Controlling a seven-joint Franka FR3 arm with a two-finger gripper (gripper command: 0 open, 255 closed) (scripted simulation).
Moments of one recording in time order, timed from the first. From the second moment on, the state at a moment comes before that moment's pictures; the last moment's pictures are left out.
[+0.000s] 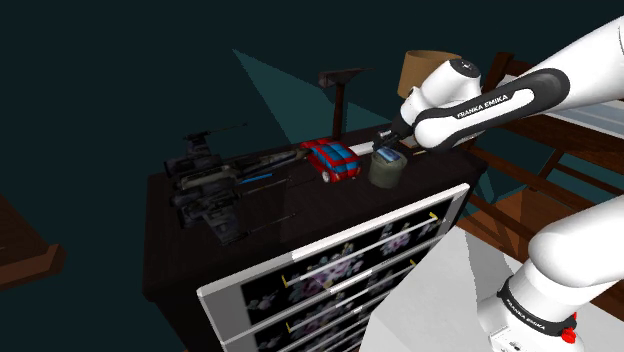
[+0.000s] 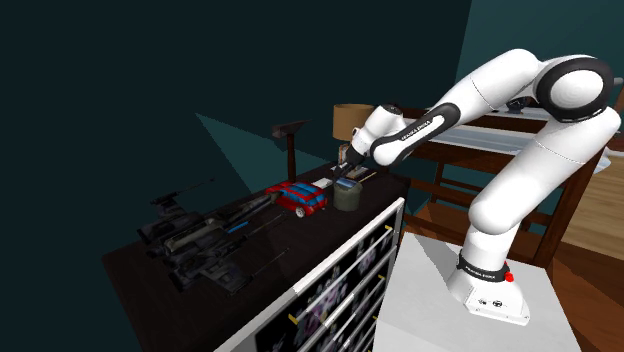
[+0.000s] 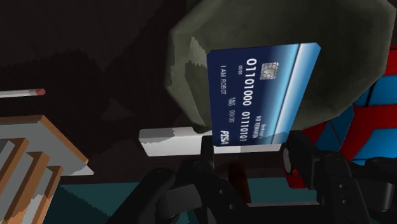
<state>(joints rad) -0.34 -0.39 0.23 -2.68 0.05 2.88 0.08</state>
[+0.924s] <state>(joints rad) -0.33 -0.43 0.22 -2.68 0.06 2.84 0.08</state>
